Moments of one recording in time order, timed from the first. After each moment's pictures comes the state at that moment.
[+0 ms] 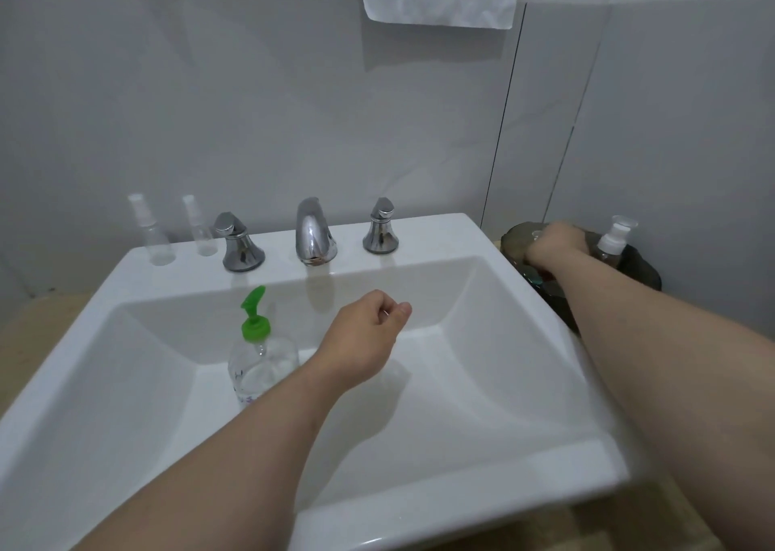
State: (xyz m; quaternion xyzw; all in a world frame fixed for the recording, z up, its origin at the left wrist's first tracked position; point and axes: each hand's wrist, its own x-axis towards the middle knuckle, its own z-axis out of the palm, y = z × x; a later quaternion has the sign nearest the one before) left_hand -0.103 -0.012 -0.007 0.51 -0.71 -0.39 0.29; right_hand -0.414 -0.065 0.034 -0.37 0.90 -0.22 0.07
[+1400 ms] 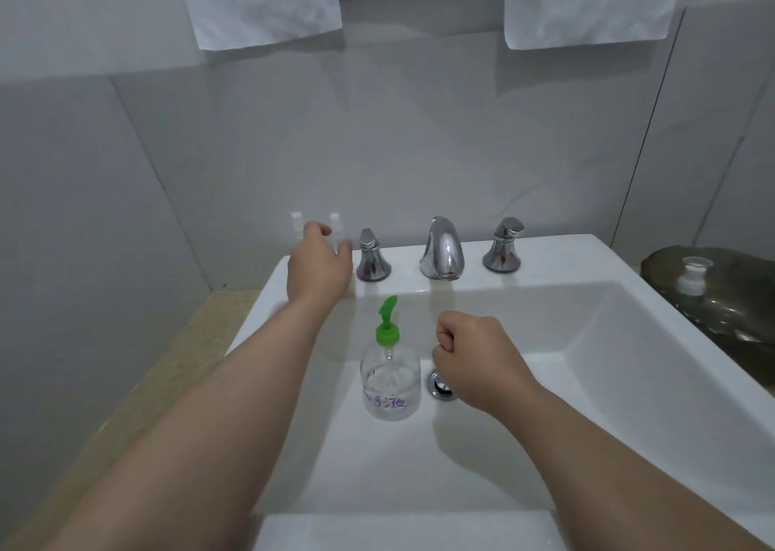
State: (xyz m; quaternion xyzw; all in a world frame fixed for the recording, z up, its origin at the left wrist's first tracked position) left_hand 0.067 -0.116 0.045 0.68 -0.58 -0.09 0.44; right_hand -0.142 0.016 0.006 -0.69 0.61 -0.32 0.20
